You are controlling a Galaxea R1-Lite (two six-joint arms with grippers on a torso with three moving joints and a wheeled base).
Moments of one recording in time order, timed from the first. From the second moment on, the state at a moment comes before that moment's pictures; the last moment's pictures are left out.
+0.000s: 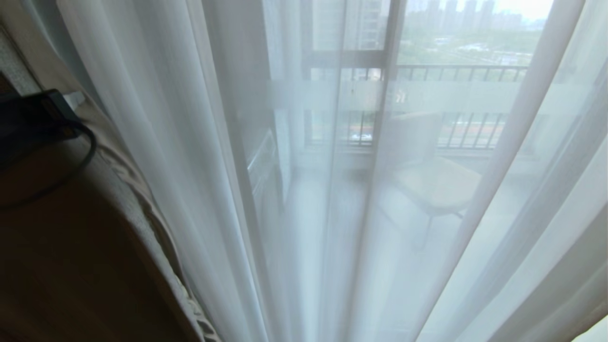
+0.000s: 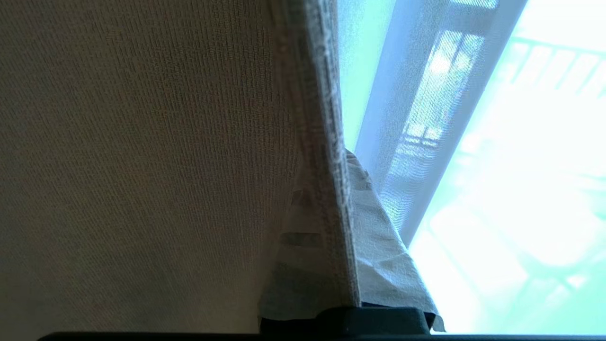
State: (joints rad) left arm -0.03 1.28 -0.83 -0.50 0.09 -0.14; right arm 0.00 0.00 0.00 0.00 0.03 -0.11
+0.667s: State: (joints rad) left arm -0.14 1.30 -0.84 -0.50 0.08 -0.14; right arm 0.00 0.00 0.00 0.00 0.03 -0.11
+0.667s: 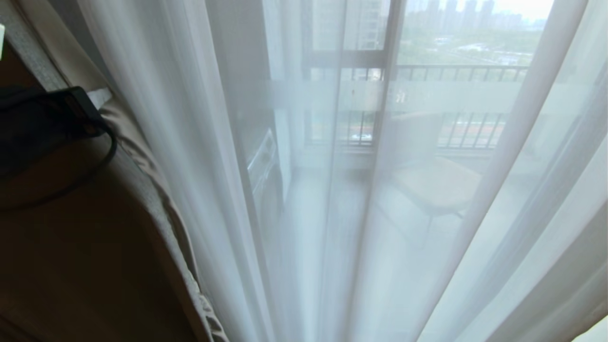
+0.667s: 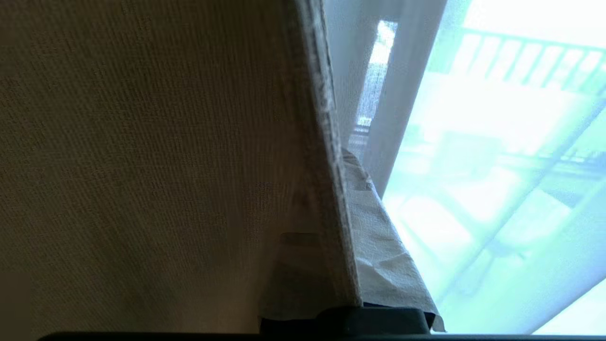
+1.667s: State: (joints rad) left arm -0.24 1.34 -0.89 -0.50 0.08 -0.08; right arm 0.00 0.00 0.00 0.00 0.03 -0.11
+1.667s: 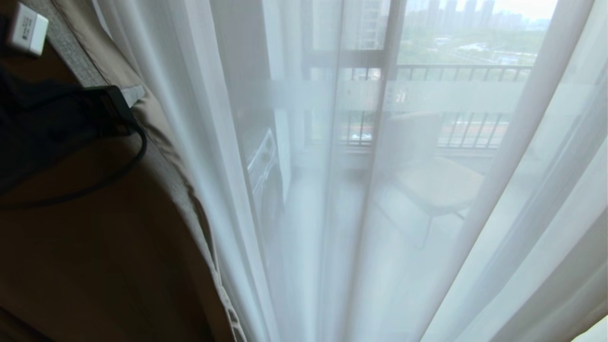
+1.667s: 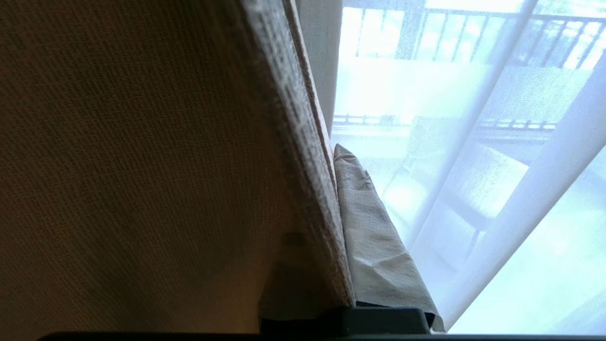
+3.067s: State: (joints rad) left arm -0.46 1.41 -0.97 -0.50 0.09 0.02; right arm 0.00 0.00 0.00 0.00 0.03 -0.11
